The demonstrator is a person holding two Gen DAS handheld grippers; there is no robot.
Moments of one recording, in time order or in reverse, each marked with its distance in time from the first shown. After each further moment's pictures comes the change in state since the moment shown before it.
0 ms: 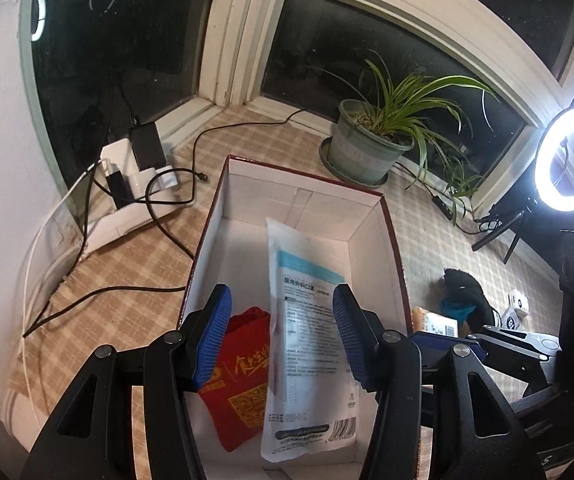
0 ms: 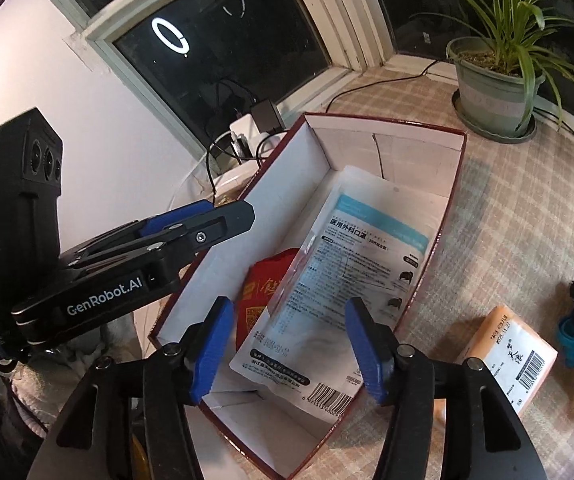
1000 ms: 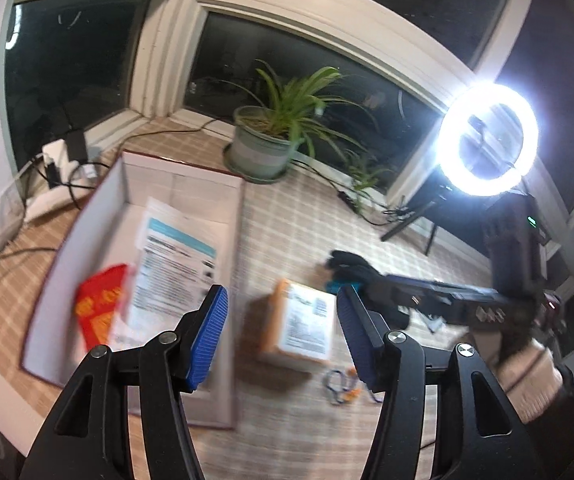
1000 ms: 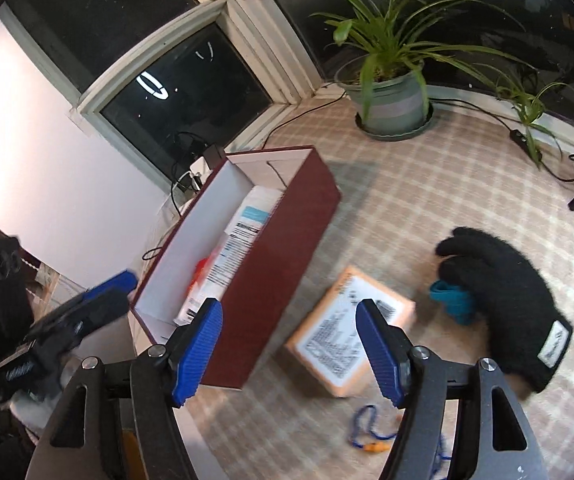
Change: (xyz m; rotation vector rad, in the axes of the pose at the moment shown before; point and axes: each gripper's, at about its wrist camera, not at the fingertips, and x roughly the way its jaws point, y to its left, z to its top) left arm -0.053 -0.111 -0.063 0.007 -0.080 -0.186; right arm -0.112 -0.121 -0.043 0.086 -0.103 0.013
